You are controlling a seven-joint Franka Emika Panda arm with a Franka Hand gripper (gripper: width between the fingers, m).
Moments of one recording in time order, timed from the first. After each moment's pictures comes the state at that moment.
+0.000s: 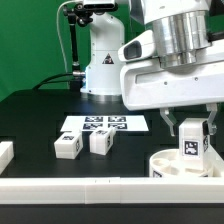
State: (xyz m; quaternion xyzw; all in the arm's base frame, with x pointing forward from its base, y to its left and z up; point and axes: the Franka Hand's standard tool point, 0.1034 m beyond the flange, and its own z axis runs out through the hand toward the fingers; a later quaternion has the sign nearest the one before) arm 0.647 0.088 0.086 -0.93 0.34 -0.05 0.11
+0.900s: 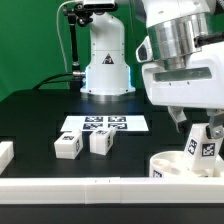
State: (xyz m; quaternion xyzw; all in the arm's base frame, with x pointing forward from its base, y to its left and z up) arm 0.642 0.099 0.086 -0.83 0.54 0.00 0.13
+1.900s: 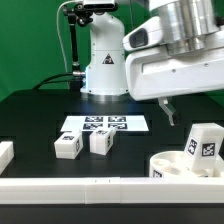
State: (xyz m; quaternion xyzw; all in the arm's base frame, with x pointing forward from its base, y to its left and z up) arm 0.646 0.108 0.105 -0.97 0.19 -0.05 0.11
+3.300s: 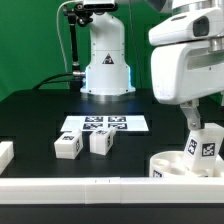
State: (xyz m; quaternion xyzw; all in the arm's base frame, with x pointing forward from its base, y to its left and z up) arm 0.641 0.119 0.102 -0.94 -0.34 -0.08 0.03
